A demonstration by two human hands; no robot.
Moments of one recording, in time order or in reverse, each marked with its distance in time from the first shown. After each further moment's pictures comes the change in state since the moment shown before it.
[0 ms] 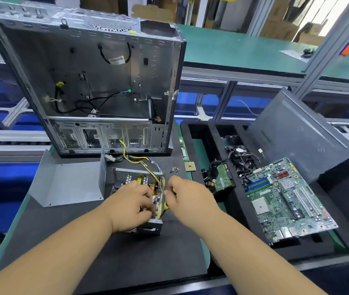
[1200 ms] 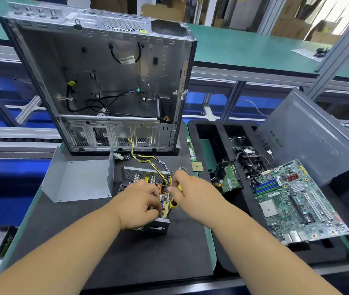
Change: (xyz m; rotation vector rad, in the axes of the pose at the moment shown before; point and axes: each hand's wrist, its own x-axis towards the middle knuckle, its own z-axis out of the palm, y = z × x) left_hand -0.001 0.000 0.000 -0.012 0.028 0.002; right_hand 0.008 -0.002 -0.014 0.070 -0.091 -0.057
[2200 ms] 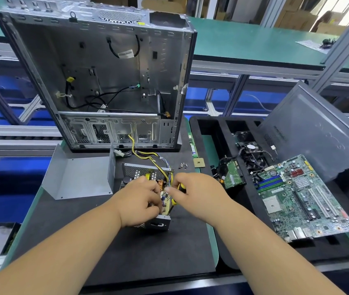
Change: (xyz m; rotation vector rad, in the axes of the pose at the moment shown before) left_hand 0.001 0.000 0.002 0.001 -0.013 -0.030; right_hand -0.002 0.004 -0.001 -0.037 0.016 -0.006
